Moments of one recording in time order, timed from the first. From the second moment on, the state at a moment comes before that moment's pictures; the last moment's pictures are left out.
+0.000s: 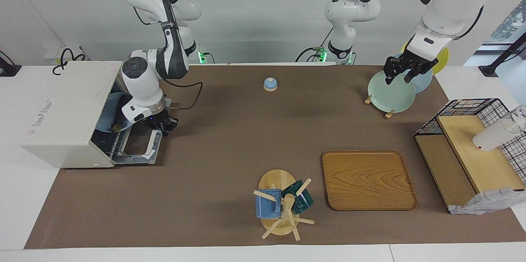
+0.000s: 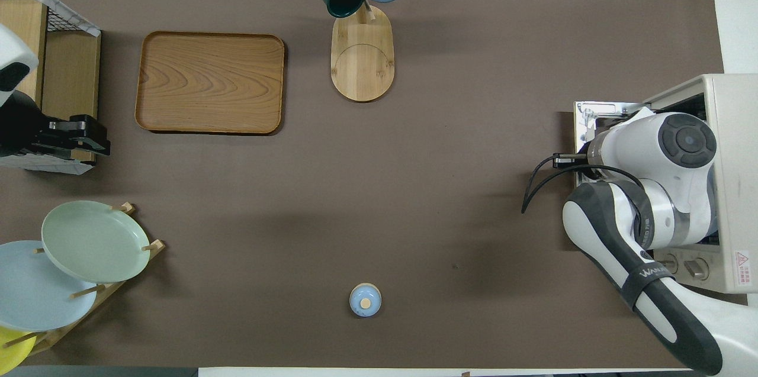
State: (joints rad) left arm -0.02 -0.03 -0.09 -1.64 -0.01 1.56 -0.10; right arm -0.03 0.13 0.06 -2.26 -0.08 2.41 0.18
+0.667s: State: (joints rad) left arm -0.02 -0.03 -0.09 -1.64 -0.01 1.56 -0.10; right arm 0.05 0.14 0.06 -2.16 -0.02 2.32 0.27
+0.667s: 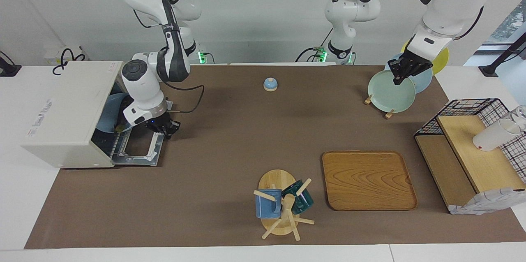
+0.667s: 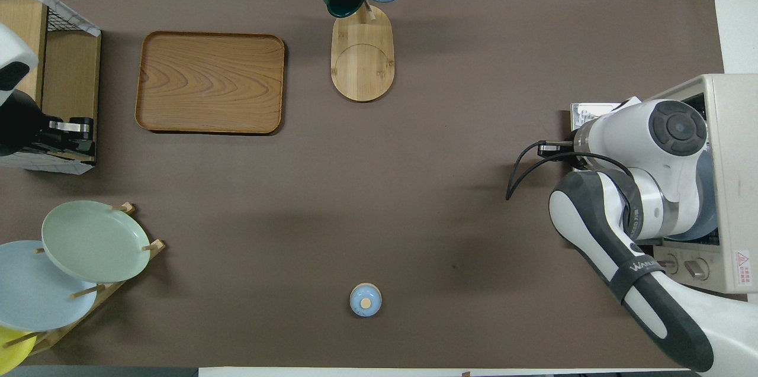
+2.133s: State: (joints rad) left arm 0.01 -0.03 -0.10 -1.73 -0.16 1.61 -0.10; right arm -0.14 -0.05 0.04 -2.23 -0.07 2.12 0.05
